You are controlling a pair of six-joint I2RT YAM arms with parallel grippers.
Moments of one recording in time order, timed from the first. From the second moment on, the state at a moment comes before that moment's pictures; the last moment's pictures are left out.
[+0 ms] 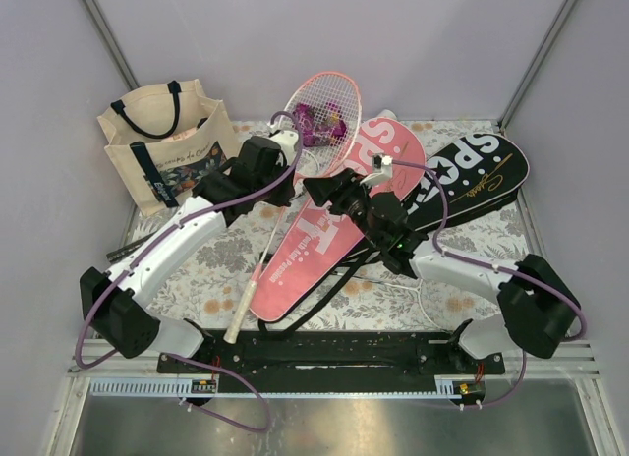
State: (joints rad) left arm -0.61 1.40 1.35 -0.63 -0.05 -0.18; right arm 0.81 1.39 0.80 0.68 0.20 0.90
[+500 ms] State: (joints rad) left arm -0.61 1.34 1.35 -0.64 -0.08 -0.24; right arm 0.83 1.61 0.91 0.81 0.22 0.92
